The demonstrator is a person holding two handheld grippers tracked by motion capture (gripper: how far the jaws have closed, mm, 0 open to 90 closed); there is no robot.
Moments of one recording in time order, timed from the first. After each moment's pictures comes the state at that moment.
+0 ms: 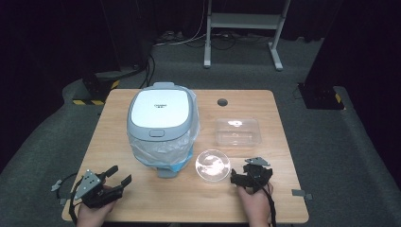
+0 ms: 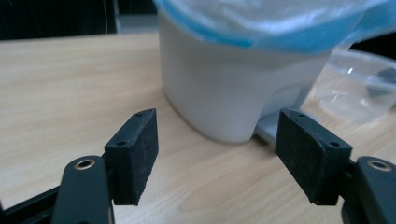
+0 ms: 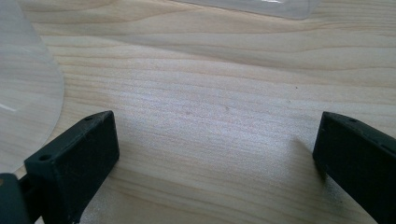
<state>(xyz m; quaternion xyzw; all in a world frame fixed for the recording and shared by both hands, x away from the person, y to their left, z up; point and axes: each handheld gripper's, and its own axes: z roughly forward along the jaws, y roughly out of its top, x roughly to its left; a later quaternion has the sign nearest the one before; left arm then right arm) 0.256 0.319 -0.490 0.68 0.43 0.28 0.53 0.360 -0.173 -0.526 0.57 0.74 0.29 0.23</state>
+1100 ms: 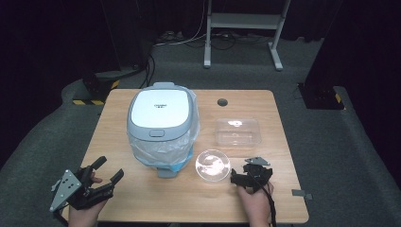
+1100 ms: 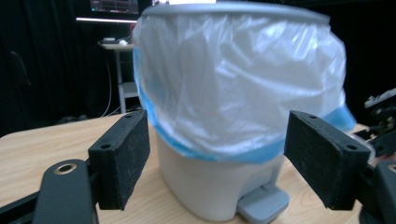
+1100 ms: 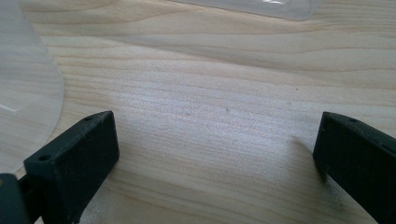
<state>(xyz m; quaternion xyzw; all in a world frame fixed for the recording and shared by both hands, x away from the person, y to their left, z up) 0.237 0.317 -0.429 0.63 0.37 0.33 0.60 0.361 -0.173 -0.526 0.56 0.74 0.29 0.23</state>
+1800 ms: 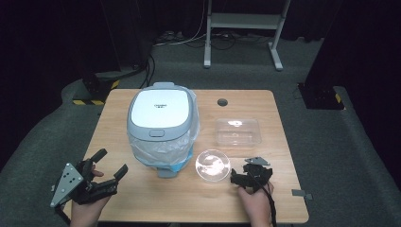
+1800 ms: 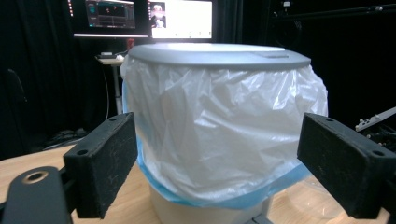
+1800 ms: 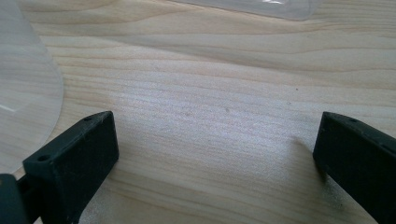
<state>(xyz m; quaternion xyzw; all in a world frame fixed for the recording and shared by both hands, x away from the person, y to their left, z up) 0.243 0.300 -0.401 0.62 0.36 0.34 0.60 0.361 -0.173 -0.527 0.56 0.74 0.29 0.23</state>
